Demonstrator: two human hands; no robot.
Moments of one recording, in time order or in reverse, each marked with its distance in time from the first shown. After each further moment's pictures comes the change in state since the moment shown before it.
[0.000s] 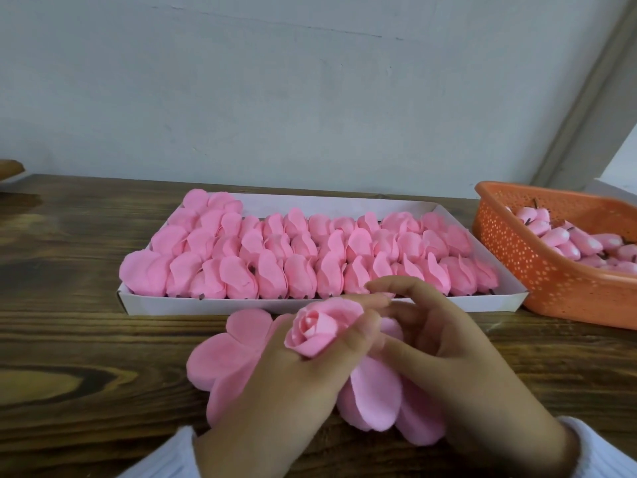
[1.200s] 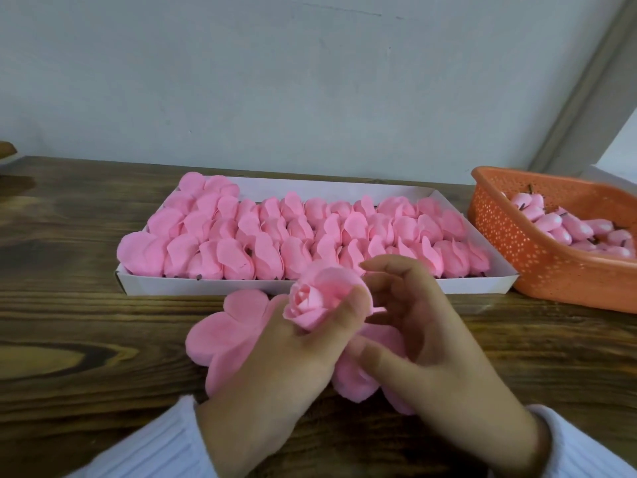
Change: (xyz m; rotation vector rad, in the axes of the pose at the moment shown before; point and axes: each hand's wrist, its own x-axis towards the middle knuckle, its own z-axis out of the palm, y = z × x) left_hand -0.001 0.013 0.005 -0.139 -0.105 0.039; right_hand -0.013 0.000 0.012 -0.201 -0.002 -0.202
